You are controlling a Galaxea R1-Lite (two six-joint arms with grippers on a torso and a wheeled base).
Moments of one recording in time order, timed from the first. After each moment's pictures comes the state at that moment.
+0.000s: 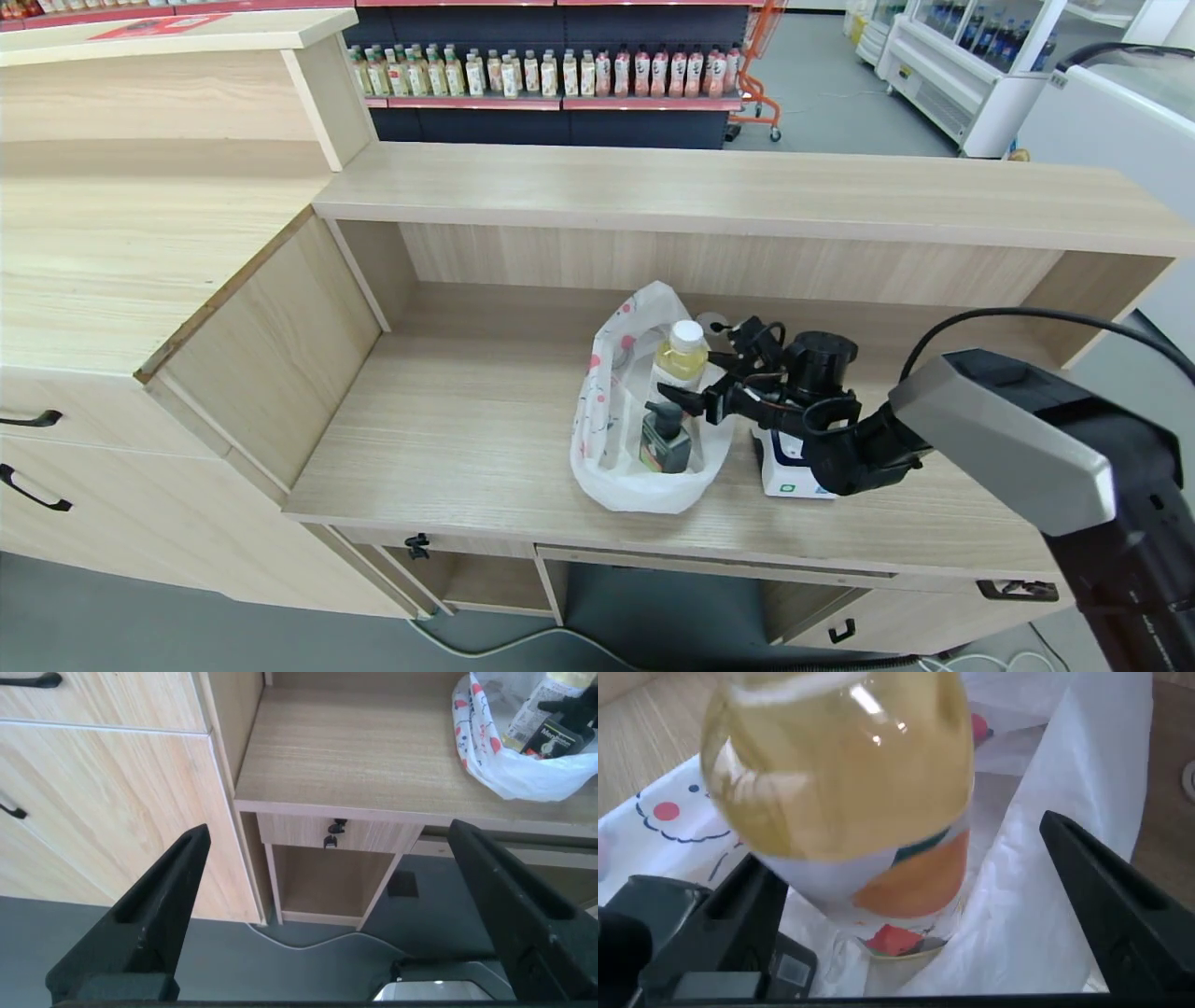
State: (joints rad) left arm 0.00 0.00 0.00 0.00 -0.01 0.00; right arm 0.26 2.51 -1.41 -1.08 0.54 -0.12
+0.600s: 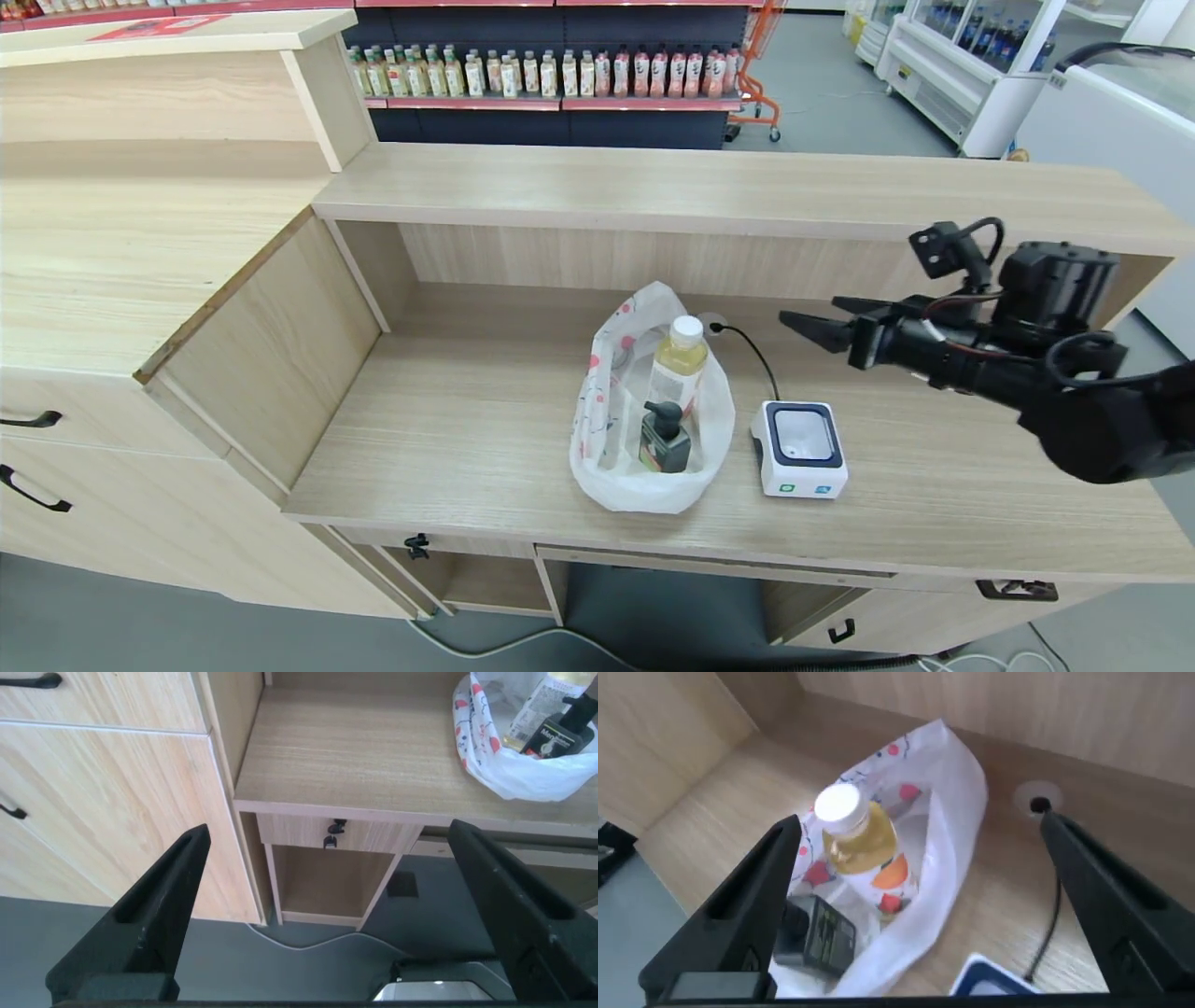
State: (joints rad) left arm 0.00 0.00 0.00 0.00 -0.01 0.00; right arm 0.11 1.85 -0.90 -0.91 0.48 0.02
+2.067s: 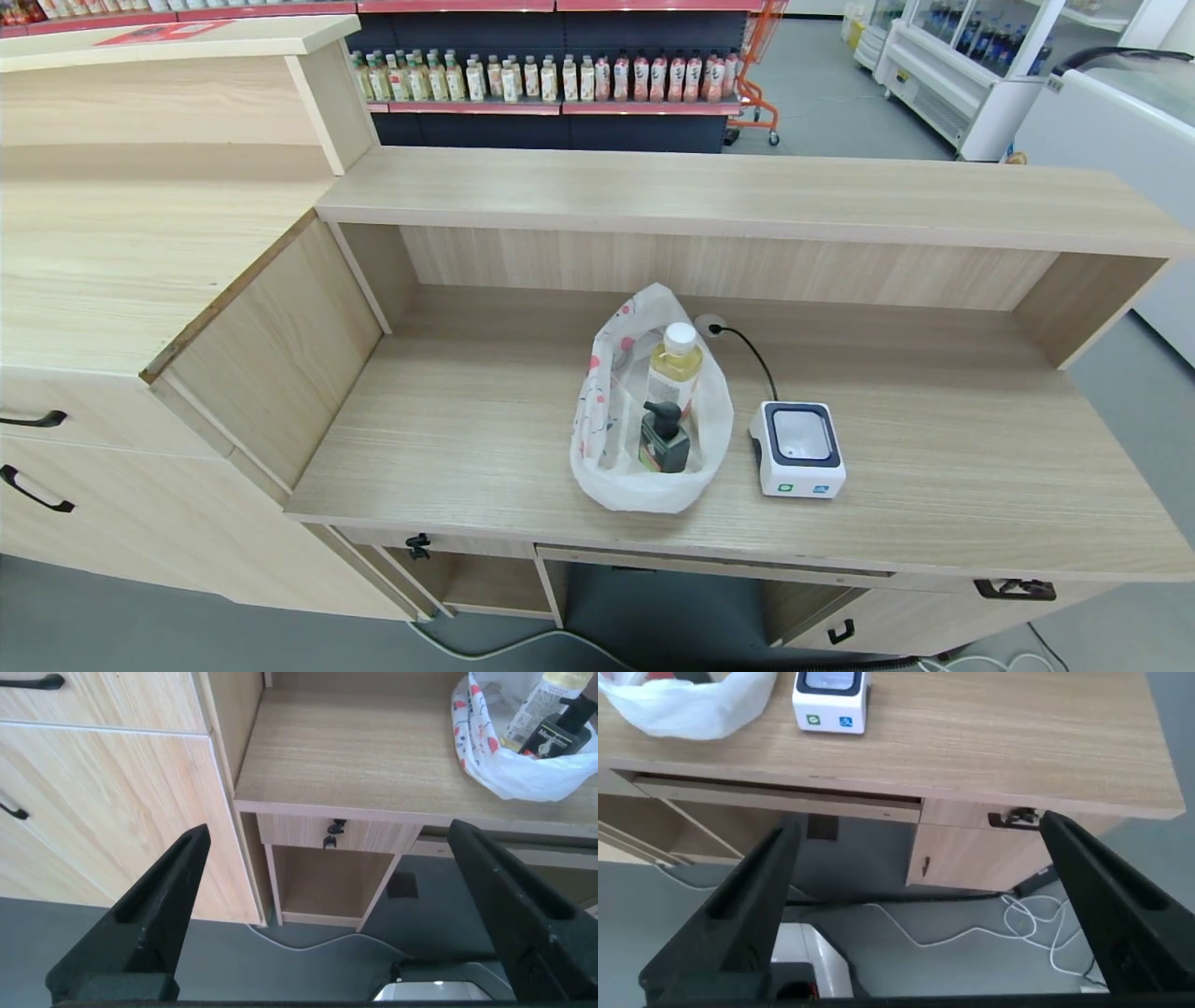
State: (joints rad) left arm 0.00 0.00 0.00 0.00 -0.01 0.00; right arm -0.08 0.13 0.00 -0.02 0.07 -0.10
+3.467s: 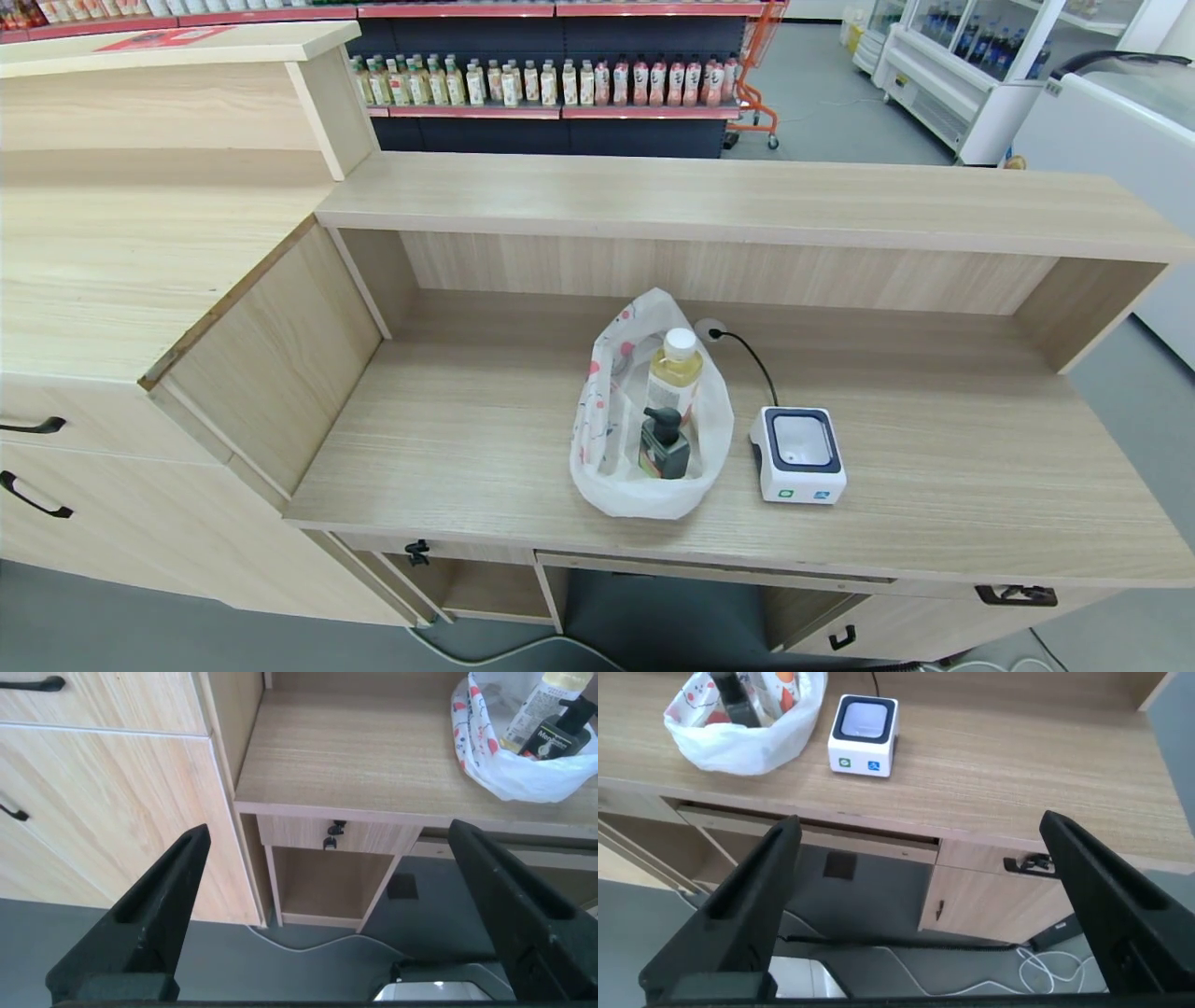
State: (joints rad) left arm 0.00 0.00 0.00 0.00 -0.01 0.00; right arm 0.00 0.00 0.00 0.01 0.08 -0.10
